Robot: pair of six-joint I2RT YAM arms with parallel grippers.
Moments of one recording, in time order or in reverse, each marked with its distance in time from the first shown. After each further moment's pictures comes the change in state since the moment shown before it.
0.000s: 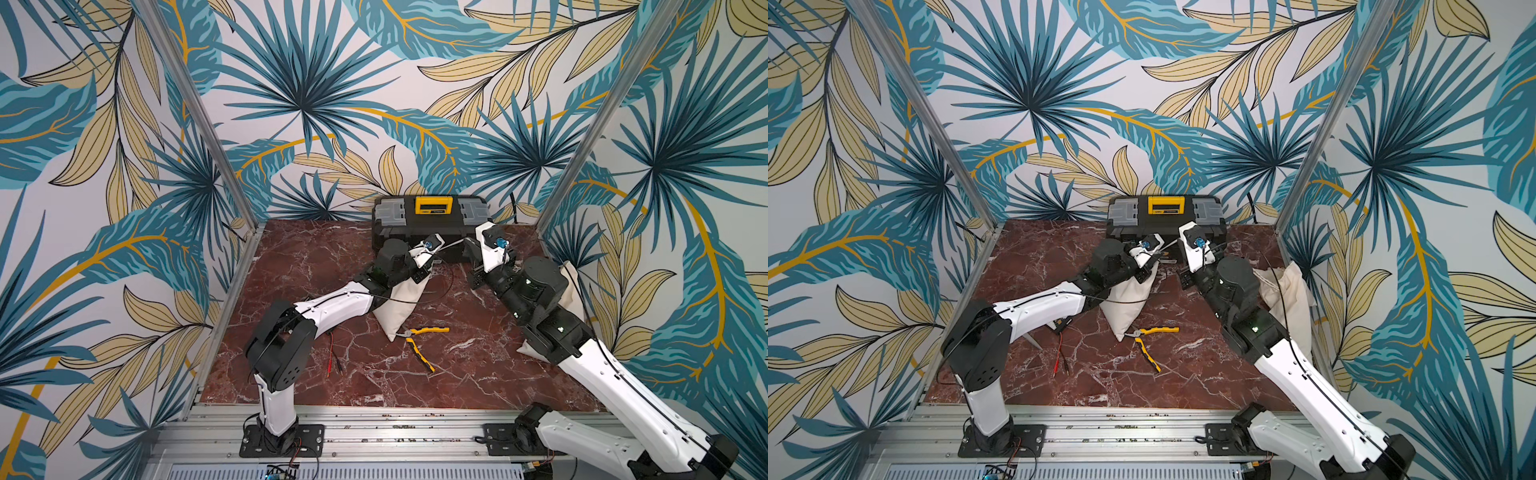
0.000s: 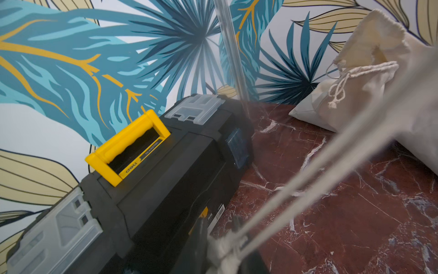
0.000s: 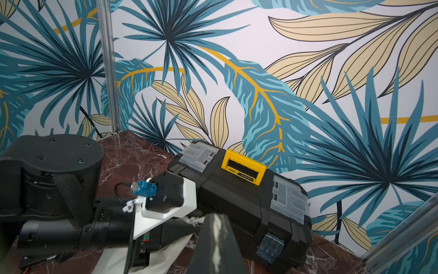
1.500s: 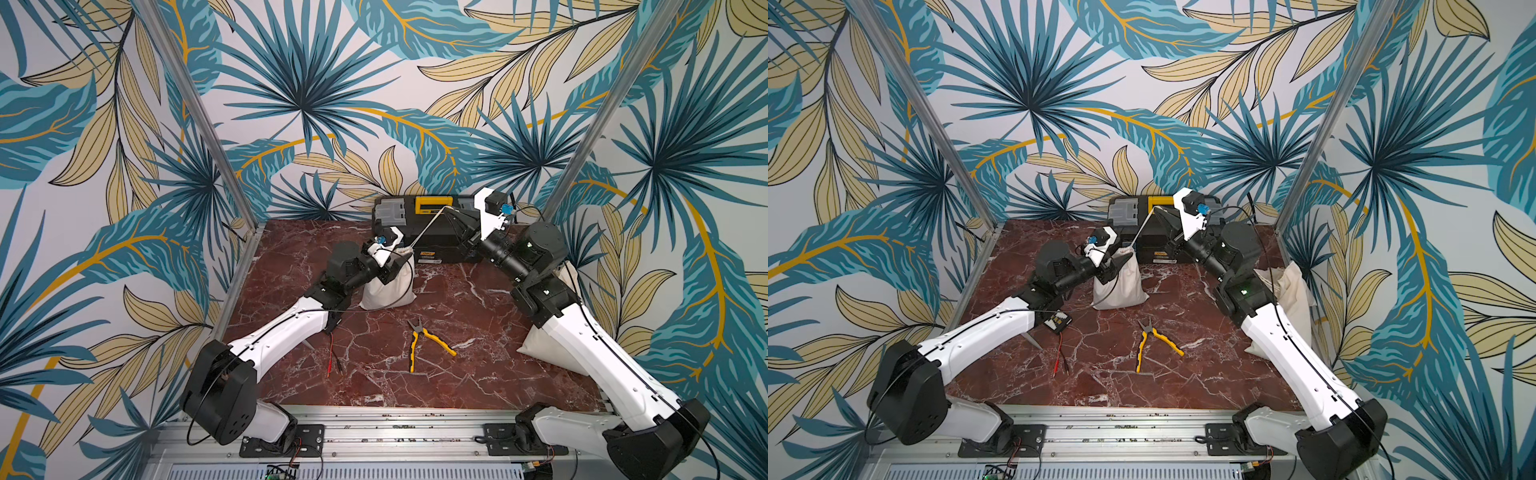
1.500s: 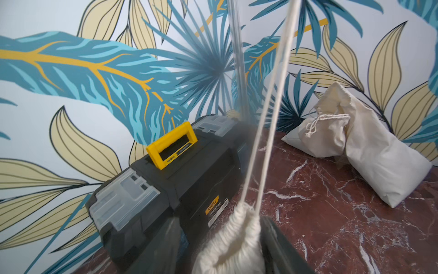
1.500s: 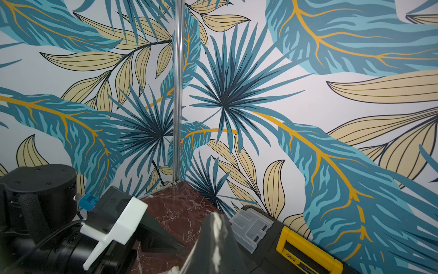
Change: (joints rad) left arm 0.134 -0.396 -0.238 0.010 0.223 -0.123; right arm -0.134 0.223 0.195 0.226 -0.500 0.148
